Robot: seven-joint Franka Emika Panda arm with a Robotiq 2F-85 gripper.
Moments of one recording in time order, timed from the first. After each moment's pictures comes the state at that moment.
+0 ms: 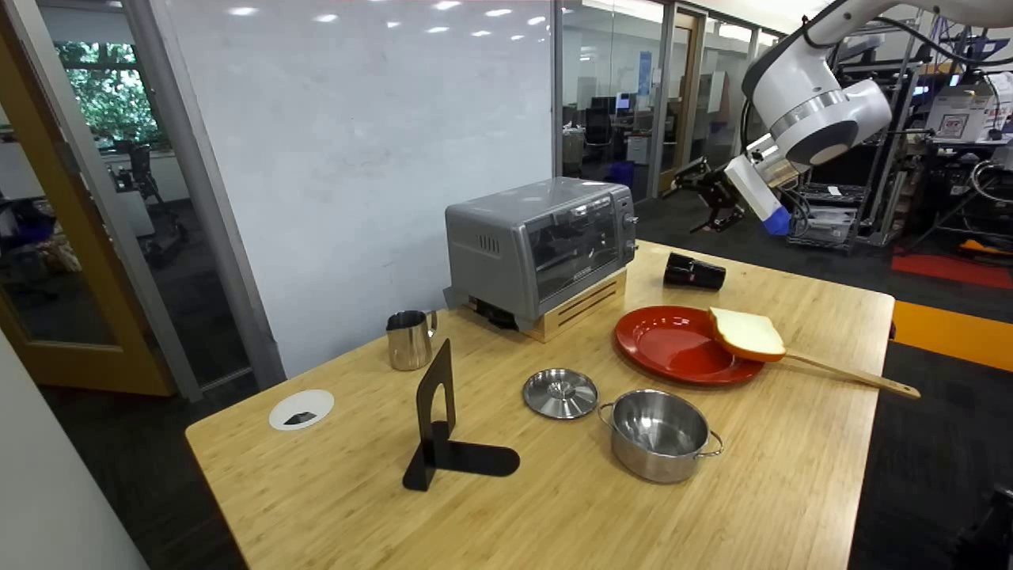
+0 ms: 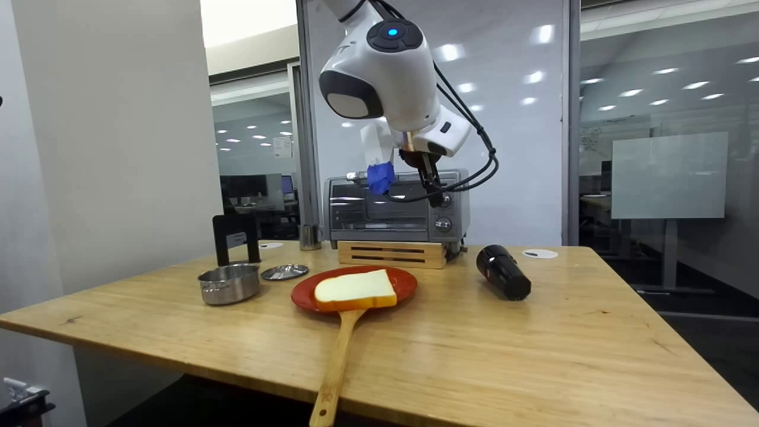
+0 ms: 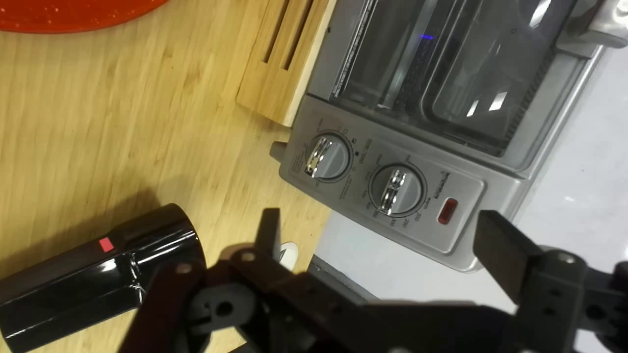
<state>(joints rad) -0.39 0.43 0.05 -1.84 1.47 2.75 -0.61</state>
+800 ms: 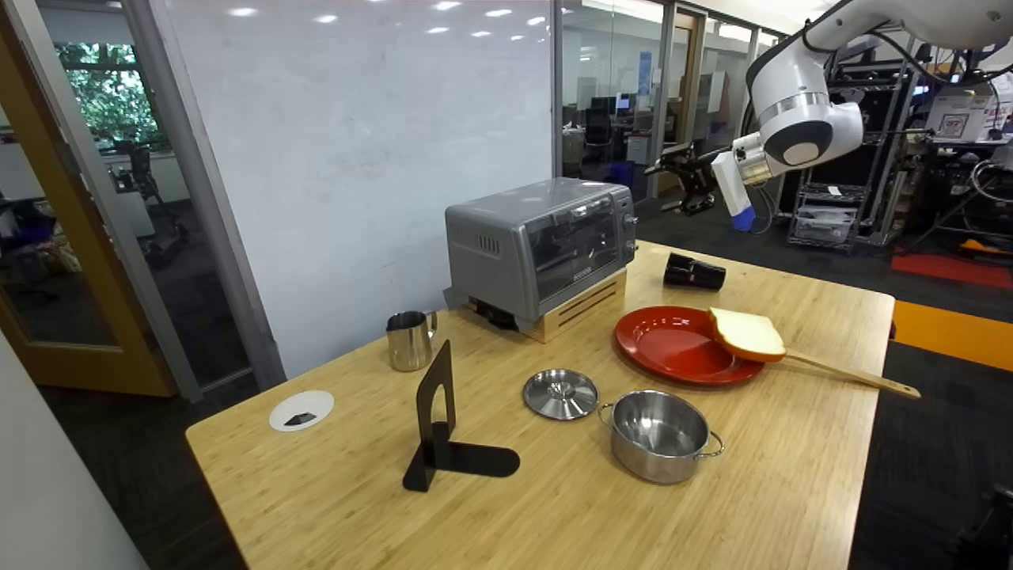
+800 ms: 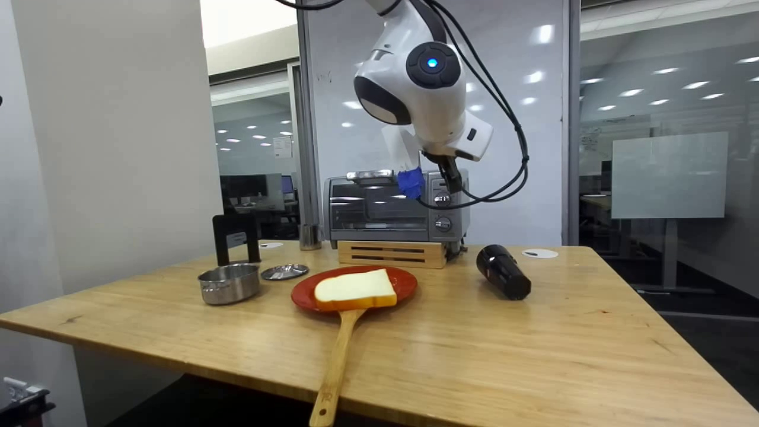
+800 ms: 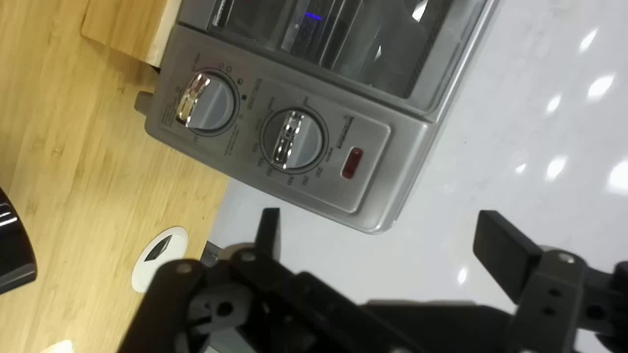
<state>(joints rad) -0.43 0.57 0.05 -1.62 1.73 2.56 -0.88</state>
